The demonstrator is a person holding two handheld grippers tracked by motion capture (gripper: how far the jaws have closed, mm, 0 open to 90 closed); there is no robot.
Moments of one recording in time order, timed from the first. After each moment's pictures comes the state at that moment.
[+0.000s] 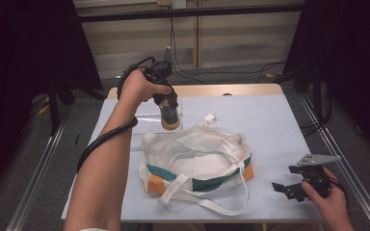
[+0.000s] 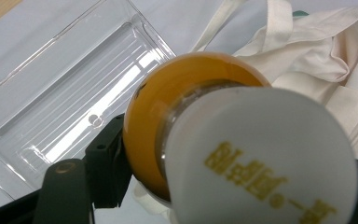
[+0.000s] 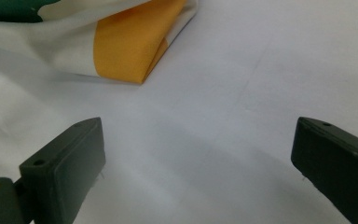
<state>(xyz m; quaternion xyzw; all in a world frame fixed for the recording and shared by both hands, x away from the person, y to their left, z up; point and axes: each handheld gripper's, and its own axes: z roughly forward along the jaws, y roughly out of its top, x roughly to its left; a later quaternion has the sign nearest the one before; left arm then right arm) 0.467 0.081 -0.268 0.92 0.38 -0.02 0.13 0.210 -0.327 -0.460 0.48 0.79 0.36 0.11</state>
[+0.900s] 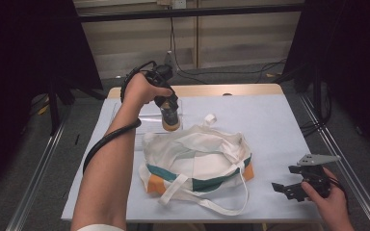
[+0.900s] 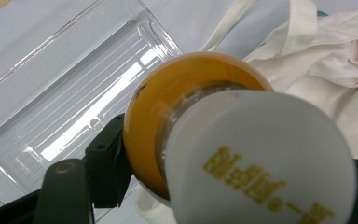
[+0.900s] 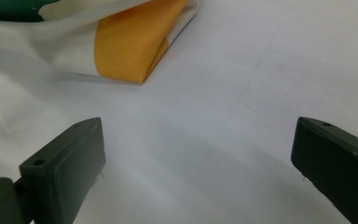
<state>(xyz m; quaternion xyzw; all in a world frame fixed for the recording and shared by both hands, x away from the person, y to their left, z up) 0.476 0.080 -0.287 0.91 0.38 -0.02 0.12 0.210 -0.327 -0.460 0.47 0.80 0.36 0.11</state>
